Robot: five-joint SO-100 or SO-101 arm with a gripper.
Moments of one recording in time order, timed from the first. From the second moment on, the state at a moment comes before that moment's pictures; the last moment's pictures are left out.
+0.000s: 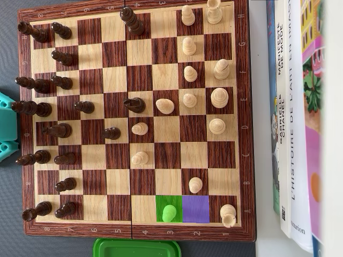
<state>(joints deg) -1.8 191.9 179.8 -74.9 89.1</state>
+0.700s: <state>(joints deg) -1.3 192.4 179.8 -98.7 89.1</state>
